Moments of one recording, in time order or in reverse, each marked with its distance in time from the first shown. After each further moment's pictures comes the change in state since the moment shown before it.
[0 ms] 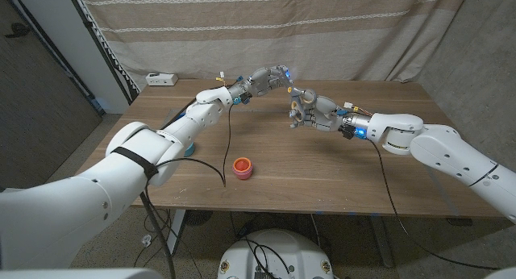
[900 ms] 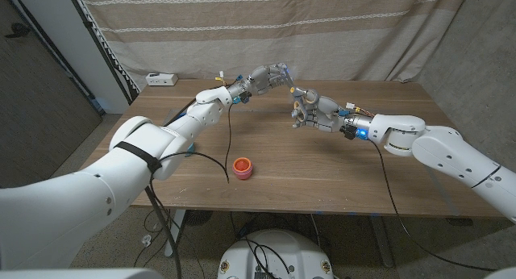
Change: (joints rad) left arm -0.025 -0.029 -0.028 0.076 -0.009 -0.041 -0.059; left_hand 0.000 0.002 0.004 -0.004 0.000 0.006 -0.005 0.008 -0.011 0.000 0.000 0.008 -0.006 0.009 -0.005 0.015 -0.035 0.000 0.000 0.004 0.000; right arm -0.019 -0.005 0.015 0.000 0.010 0.000 -0.017; right_hand 0.000 0.000 0.003 -0.003 0.000 0.002 0.002 -0.008 0.005 -0.004 0.003 0.000 0.004 0.000 0.000 0.007 -0.005 0.000 0.000 0.009 -0.005
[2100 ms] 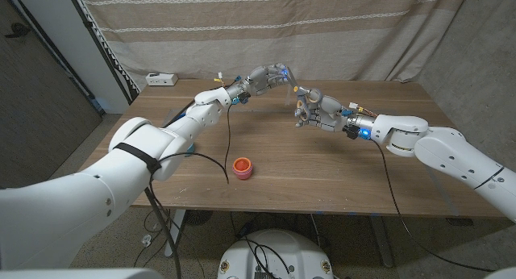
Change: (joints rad) left arm 0.003 0.000 -0.008 0.009 -0.004 -0.009 0.000; left_hand 0.004 0.004 -0.004 -0.004 0.000 0.009 -0.002 0.011 -0.010 0.000 0.000 0.000 0.005 0.041 -0.016 0.008 -0.004 -0.005 -0.005 0.004 0.000; right arm -0.013 -0.005 0.018 0.010 0.007 0.014 0.002; right_hand 0.000 0.000 0.000 0.000 0.000 0.003 0.000 -0.006 0.005 0.001 -0.001 0.006 -0.003 0.000 0.000 0.011 -0.005 -0.005 -0.005 0.015 0.000
